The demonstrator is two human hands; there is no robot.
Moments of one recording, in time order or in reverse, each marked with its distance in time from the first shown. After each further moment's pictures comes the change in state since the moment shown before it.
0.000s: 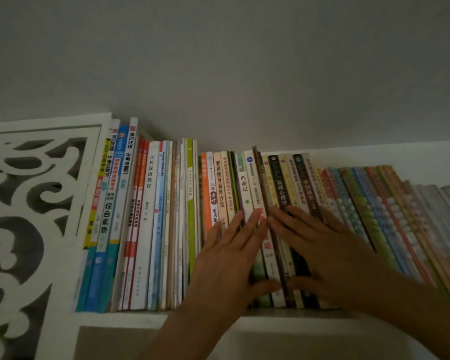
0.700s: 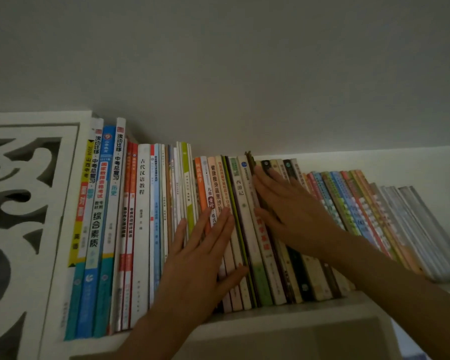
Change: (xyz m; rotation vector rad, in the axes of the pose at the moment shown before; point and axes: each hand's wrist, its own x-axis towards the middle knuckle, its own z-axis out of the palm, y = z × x) left_hand -0.012 -0.053 0.022 -0.120 0.150 0.061; right_hand 0.057 -0.018 -0.041 0.155 0.006 0.246
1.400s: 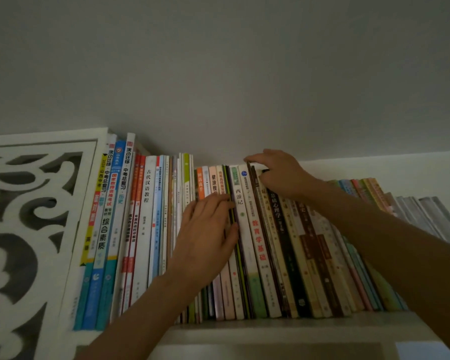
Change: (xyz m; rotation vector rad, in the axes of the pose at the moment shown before) left_hand 0.053 0.013 -0.029 -0.260 0.204 -0.107; right_hand 0.081 0.031 -0.022 0.475 -0.024 0.065
